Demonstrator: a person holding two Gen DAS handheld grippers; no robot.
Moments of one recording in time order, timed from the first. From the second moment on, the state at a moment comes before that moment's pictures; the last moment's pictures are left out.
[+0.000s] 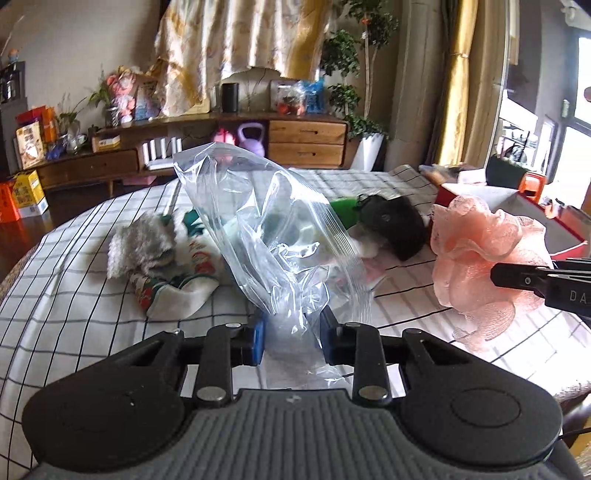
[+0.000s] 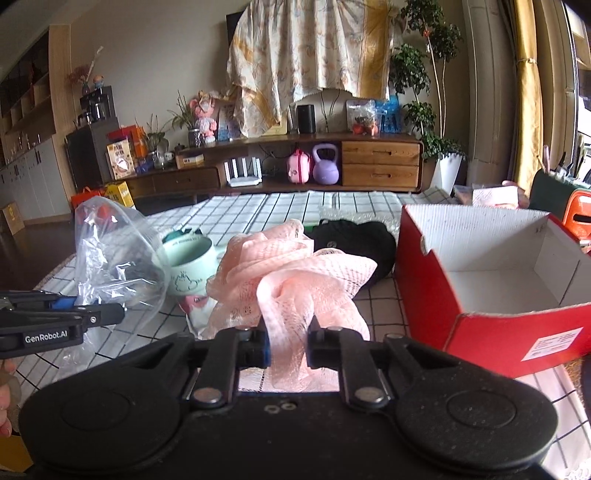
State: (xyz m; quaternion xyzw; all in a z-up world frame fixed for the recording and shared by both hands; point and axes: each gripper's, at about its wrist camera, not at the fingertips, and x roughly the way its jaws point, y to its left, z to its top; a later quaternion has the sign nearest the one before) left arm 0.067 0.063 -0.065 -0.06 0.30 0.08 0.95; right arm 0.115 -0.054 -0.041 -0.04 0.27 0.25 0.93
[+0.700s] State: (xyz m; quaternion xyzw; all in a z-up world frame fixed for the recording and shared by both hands) left arm 0.136 -0.029 0.015 -0.03 0.26 -0.04 0.96; right arm 0.147 -0.142 0.019 -0.02 0.23 0.20 0.95
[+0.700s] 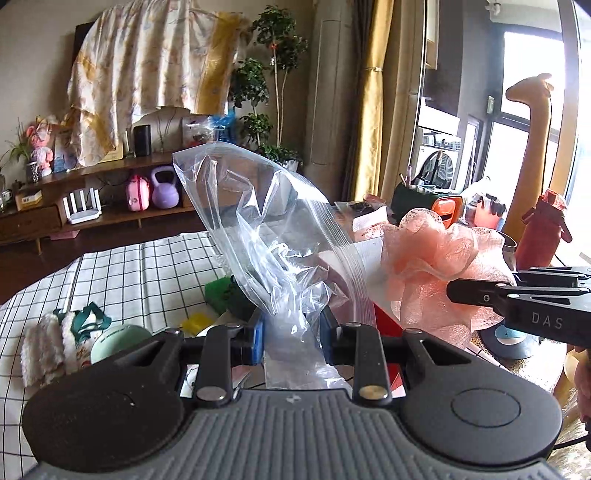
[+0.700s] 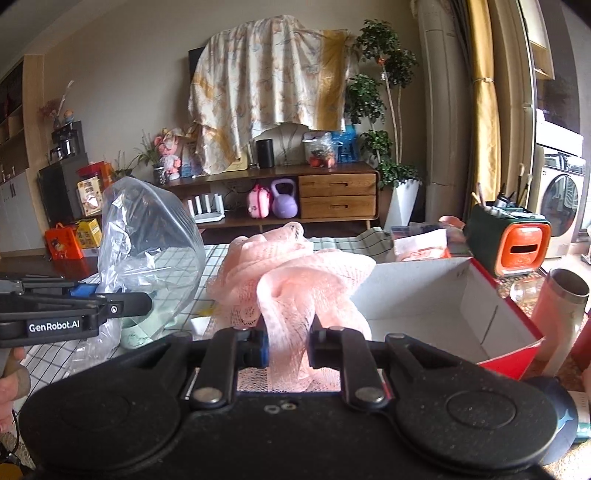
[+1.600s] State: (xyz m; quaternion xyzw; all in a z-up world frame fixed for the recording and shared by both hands) left arm 0.296 -0.171 -0.008 0.02 0.34 -0.12 0.93; right arm 0.262 -0.265 -0.014 -0.02 0.27 0.08 0.96
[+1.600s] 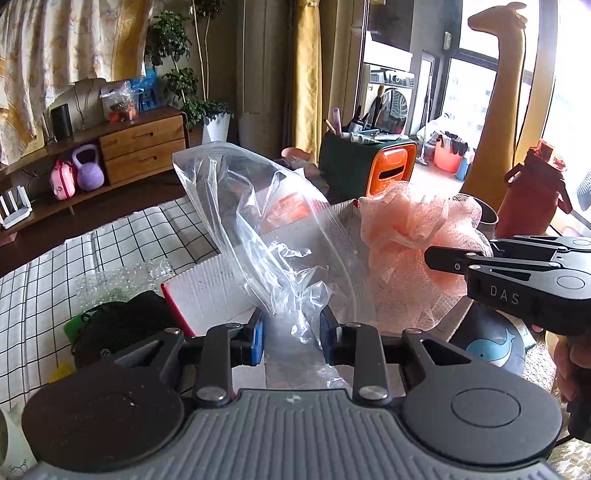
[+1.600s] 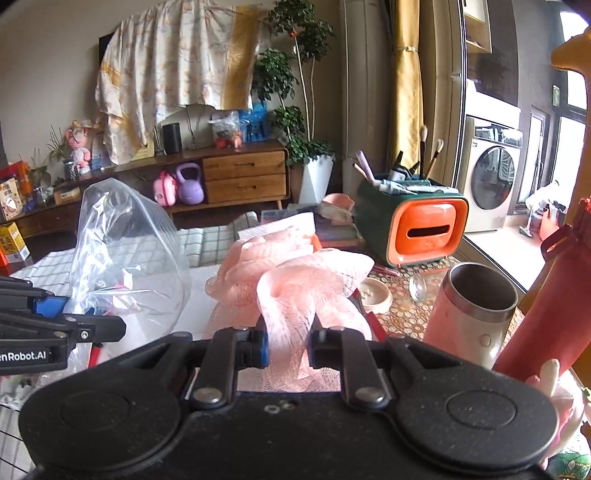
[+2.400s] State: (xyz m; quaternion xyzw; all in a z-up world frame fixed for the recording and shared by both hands) left arm 0.389 -0.210 -0.088 0.01 0.51 -0.13 0.85; right arm 0.304 -0.263 -0.073 -0.05 0.37 0.11 0.92
